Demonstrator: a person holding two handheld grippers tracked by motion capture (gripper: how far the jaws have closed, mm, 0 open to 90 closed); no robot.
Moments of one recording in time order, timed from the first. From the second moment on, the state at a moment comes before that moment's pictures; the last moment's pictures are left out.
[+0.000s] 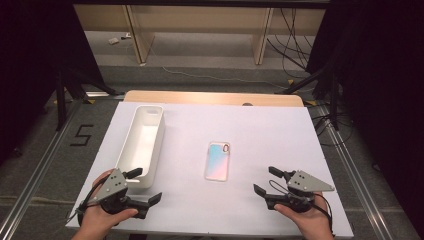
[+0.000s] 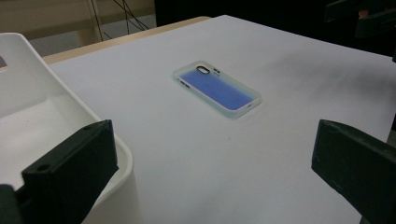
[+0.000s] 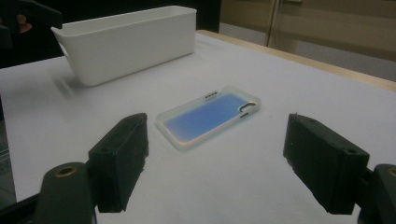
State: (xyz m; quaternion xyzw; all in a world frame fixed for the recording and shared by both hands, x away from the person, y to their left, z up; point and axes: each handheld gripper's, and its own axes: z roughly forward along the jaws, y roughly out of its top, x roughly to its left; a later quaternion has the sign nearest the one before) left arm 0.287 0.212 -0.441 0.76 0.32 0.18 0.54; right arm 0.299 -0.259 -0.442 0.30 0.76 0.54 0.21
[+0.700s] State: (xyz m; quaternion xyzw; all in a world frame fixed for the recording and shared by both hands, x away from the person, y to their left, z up) left arm 0.284 0.211 -0.440 0.76 0.31 0.18 0.55; right arm 0.299 -0.256 -0.438 0.31 0.75 0.54 0.21
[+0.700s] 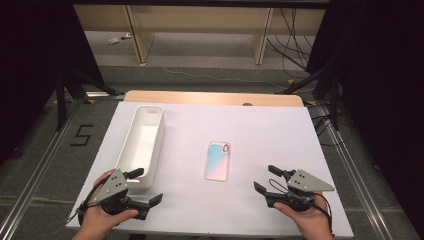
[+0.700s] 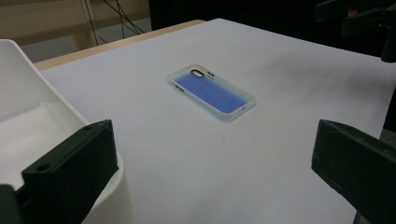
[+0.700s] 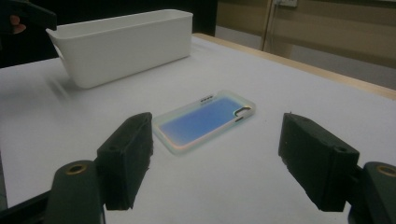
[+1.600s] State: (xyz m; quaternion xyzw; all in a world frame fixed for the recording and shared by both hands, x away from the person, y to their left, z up) left arm 0.282 0.207 -0.440 0.76 0.31 0.18 0.55; right arm 0.345 -0.222 -0.413 0.26 0.79 0.51 0.23
